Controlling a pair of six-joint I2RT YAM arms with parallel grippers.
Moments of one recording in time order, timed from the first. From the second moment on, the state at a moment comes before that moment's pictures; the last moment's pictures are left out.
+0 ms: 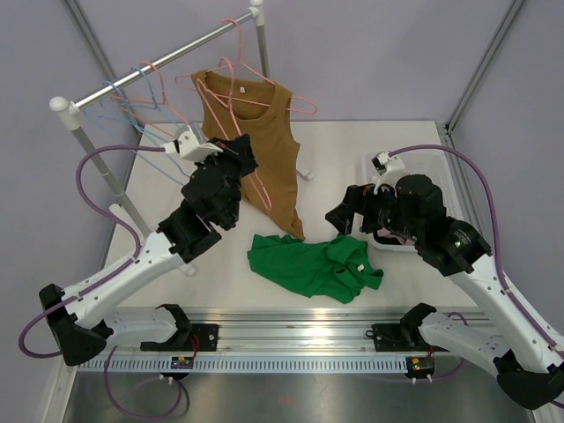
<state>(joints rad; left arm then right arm) -0.94 1.14 1.16 0.16 -0.88 -0.56 0.63 0.90 1.14 -0.65 -0.09 0.42</state>
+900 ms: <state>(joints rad) -0.46 1.27 1.34 -0.01 -0.70 -0.97 0.63 0.94 1.14 -0.62 -0.12 0.41</state>
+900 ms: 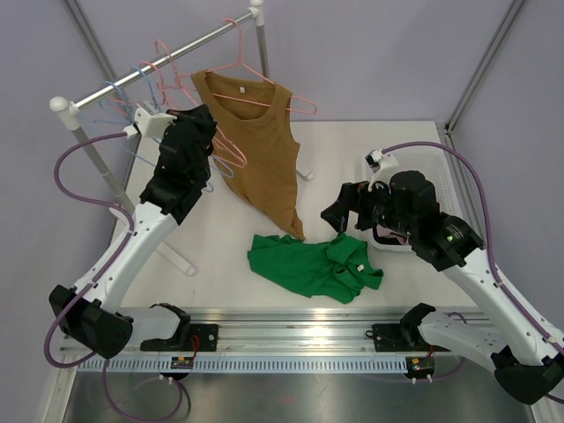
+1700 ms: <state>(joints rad) -0.46 1.12 1.28 -0.07 -0.52 -1.02 0.63 1.21 1.12 -0.63 -0.08 0.40</state>
